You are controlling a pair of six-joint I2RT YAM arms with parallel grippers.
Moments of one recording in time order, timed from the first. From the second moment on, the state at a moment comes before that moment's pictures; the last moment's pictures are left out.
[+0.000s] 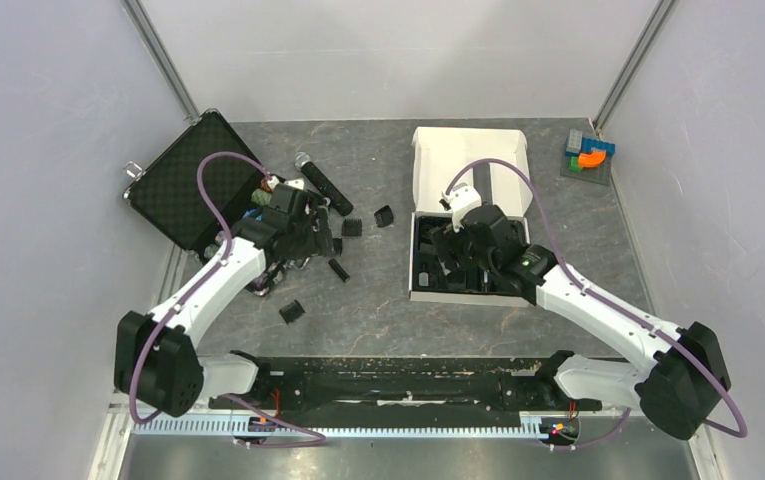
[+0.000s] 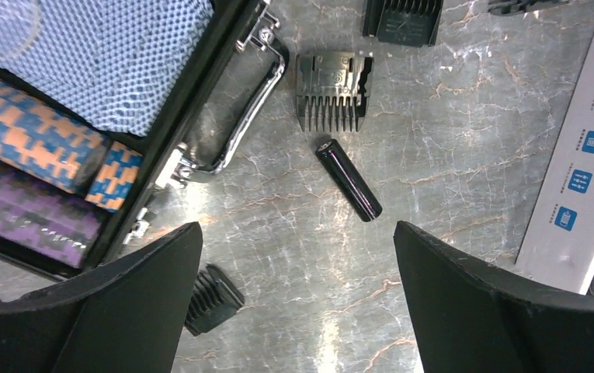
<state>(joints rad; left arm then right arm) -0.38 1.25 0.95 -0.63 -0.17 -0.43 0.69 1.16 0.84 -0.30 0.21 0.05</state>
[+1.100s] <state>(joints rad) -0.45 1.65 0.95 -0.48 -0.05 -0.67 0.68 1.16 0.75 -0.26 0.26 0.06</state>
